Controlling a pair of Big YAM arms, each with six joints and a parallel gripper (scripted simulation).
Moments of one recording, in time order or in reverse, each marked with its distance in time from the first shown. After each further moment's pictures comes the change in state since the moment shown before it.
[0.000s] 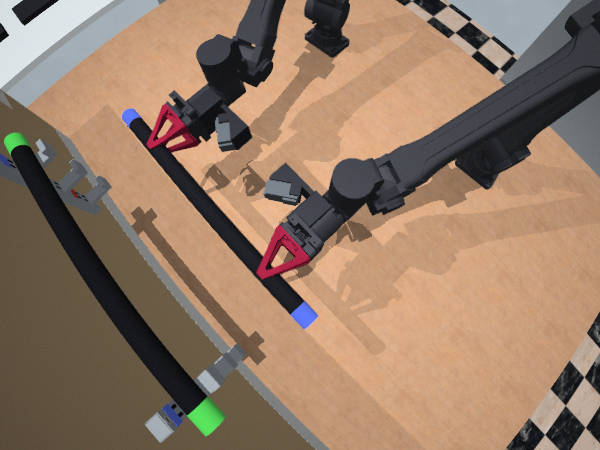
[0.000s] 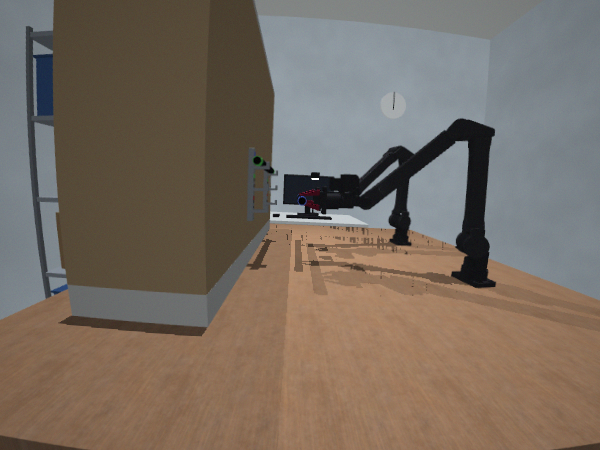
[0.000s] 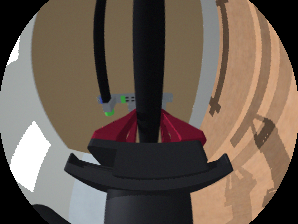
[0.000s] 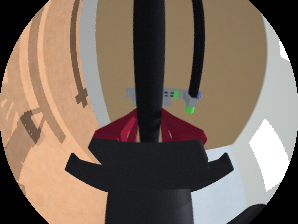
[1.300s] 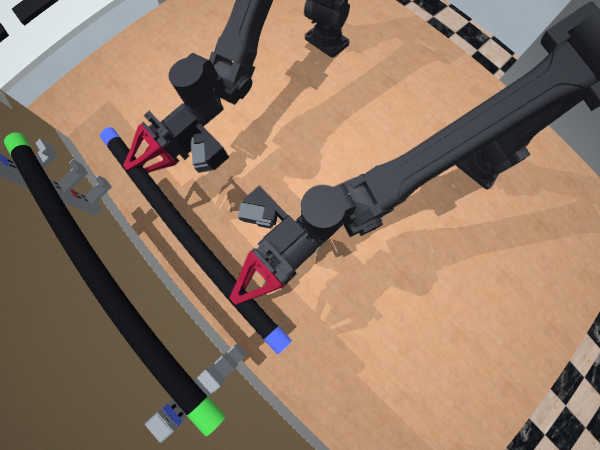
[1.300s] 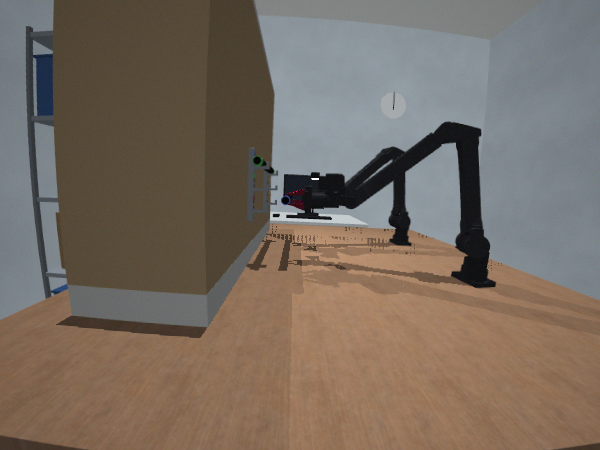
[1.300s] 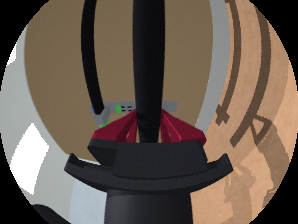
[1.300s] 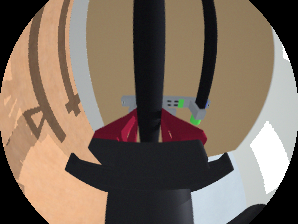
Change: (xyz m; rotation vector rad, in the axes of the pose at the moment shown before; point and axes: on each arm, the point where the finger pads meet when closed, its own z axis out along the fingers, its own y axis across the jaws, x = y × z) left arm 0.001 0.000 0.055 0.004 0.003 0.000; right arm 0.000 -0.001 0.055 -0.005 0.003 0.000
